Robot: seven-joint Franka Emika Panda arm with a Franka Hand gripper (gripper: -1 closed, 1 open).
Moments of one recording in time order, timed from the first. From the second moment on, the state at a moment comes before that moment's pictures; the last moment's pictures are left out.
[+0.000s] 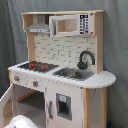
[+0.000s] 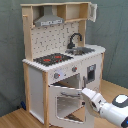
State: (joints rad) arm -0.40 -1.49 1.69 -2.16 -0.18 2.50 0.59
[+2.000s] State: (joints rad) arm -0.34 -1.47 1.74 -2.47 -0.17 2.51 0.96
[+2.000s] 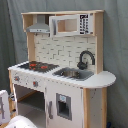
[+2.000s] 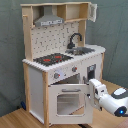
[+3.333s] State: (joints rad) arm -0.64 -1.49 1.71 -2.42 -0.30 2.70 0.87
